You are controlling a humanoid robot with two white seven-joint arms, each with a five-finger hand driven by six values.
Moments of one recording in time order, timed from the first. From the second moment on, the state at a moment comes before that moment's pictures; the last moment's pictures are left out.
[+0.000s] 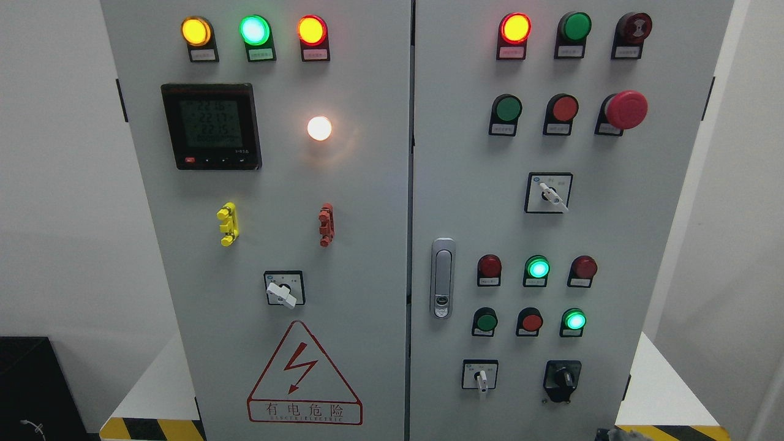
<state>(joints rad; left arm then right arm) 0.04 -0.10 0.00 0.00 0.00 -0.20 0.08 -0.12 0.06 -0.23 -1.62 1.14 -0.01 0.07</state>
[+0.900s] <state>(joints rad) 0.04 -0.10 0.00 0.00 0.00 -0.20 0.08 -0.15 0.11 -0.22 -1.69 1.26 0.08 0.12</state>
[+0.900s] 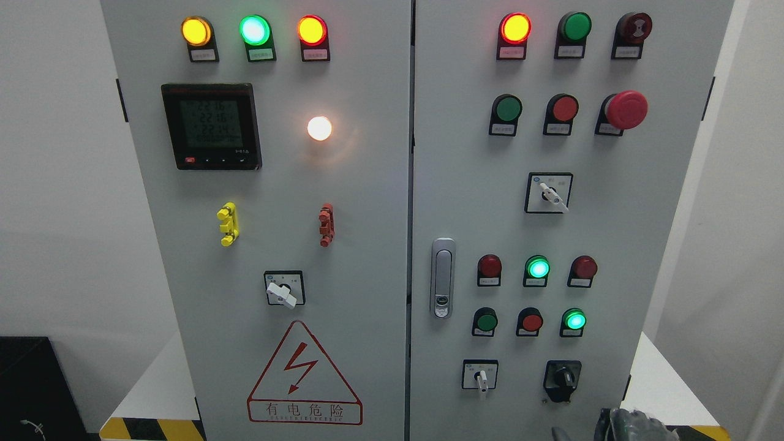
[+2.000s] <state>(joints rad) 0.04 -0.10 0.00 0.00 0.00 -0.20 0.08 -0.23 0.13 -0.21 -1.70 1.33 0.10 0.15</state>
